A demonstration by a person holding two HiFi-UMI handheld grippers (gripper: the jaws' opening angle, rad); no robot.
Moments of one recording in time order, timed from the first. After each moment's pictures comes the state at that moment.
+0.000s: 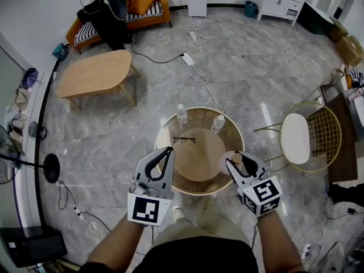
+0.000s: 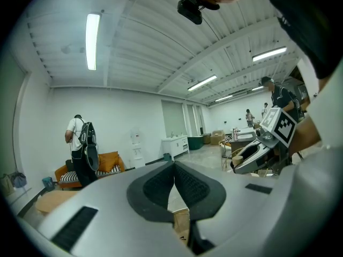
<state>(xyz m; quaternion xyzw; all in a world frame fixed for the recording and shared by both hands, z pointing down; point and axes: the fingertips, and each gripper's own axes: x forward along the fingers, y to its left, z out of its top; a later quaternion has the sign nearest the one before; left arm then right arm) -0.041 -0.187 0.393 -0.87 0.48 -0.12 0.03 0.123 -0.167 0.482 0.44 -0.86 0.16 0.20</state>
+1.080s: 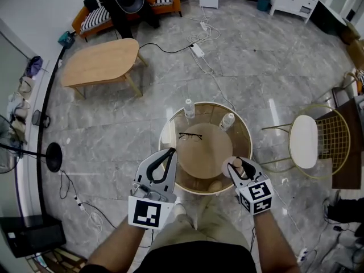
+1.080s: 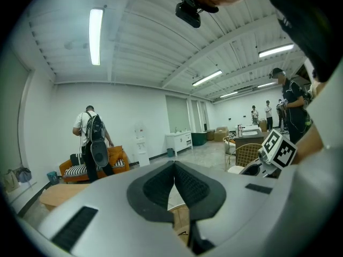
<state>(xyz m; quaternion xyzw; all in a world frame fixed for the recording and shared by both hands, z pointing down) -0.052 -0.204 0.427 -0.86 0.50 -0.14 0.01 0.118 -0.178 0.589 0.43 -0.85 0.21 0.24</state>
